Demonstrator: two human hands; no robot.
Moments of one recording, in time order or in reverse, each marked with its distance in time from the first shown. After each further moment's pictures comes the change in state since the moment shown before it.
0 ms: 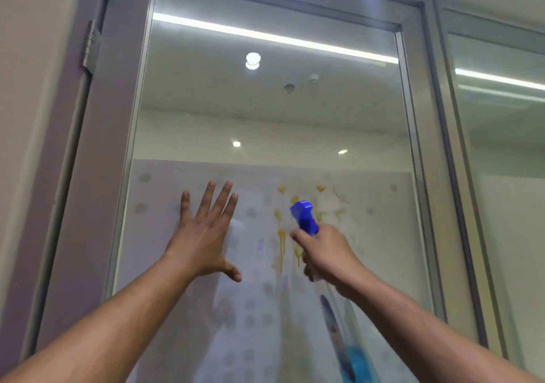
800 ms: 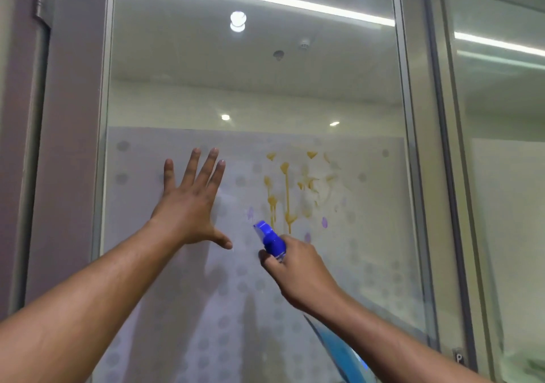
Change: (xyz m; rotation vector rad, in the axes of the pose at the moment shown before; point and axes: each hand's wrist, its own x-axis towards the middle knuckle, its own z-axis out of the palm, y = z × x) left_hand -0.001 0.002 -0.004 0.004 -0.022 -0.016; right_hand -0.047 0.053 0.046 -0.355 -0.017 -0.152
